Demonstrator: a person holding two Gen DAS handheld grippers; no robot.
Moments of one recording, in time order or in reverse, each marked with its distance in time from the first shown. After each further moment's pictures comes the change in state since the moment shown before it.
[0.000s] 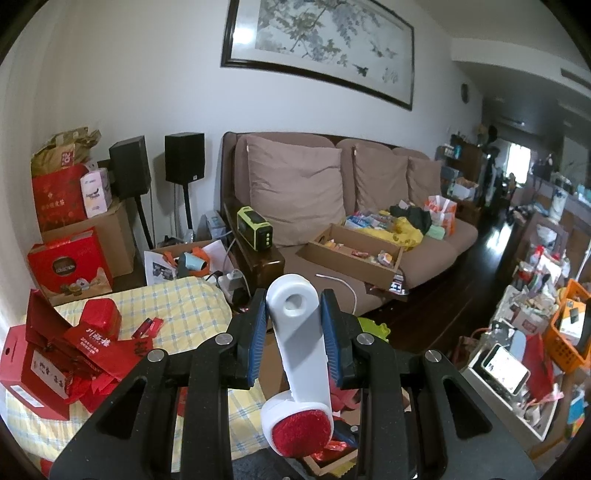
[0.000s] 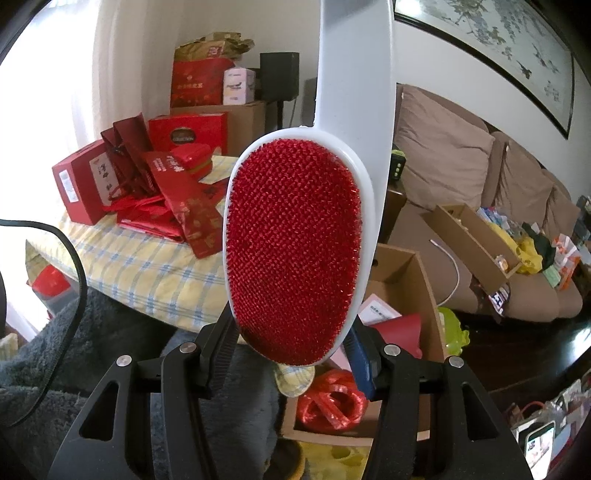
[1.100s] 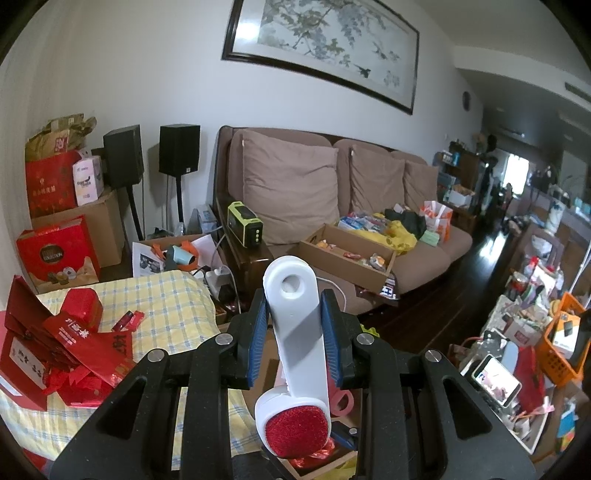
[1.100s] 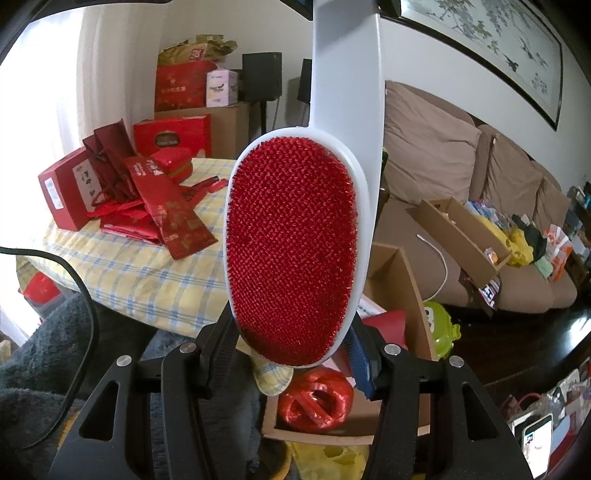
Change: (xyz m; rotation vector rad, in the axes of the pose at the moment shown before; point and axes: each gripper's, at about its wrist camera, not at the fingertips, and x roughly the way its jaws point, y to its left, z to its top) left arm 0.022 -0.006 -0.003 -0.048 0.010 -0.027; right arm 0.003 -0.015 -0.003 0.030 0.002 -0.038
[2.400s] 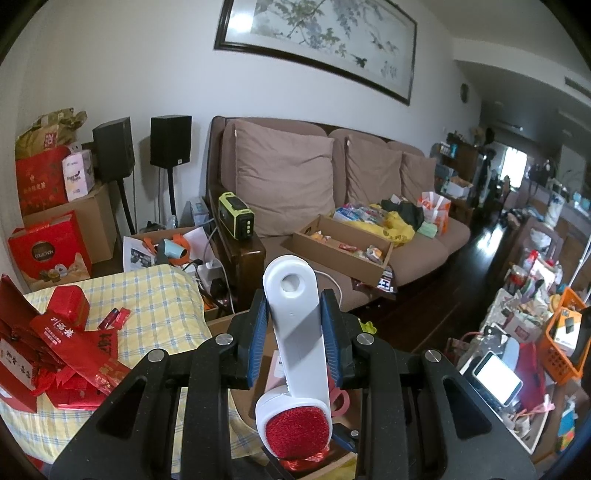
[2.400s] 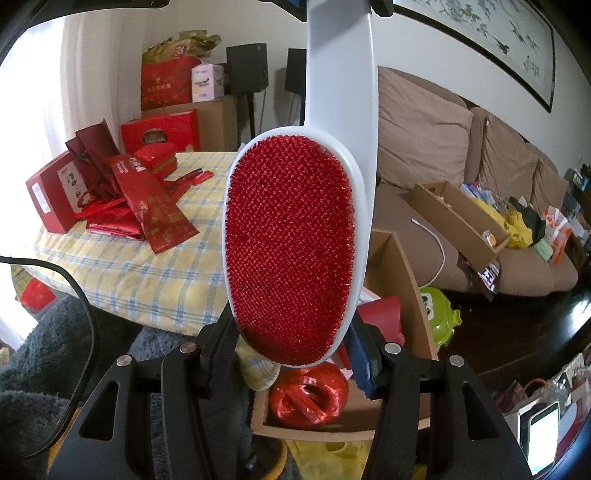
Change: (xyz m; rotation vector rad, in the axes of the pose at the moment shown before) left arm 0.024 -0.016 -0.001 0.015 0.030 -0.011; right arm 0.011 -0.019 -0.008 0.053 0.032 -0.005
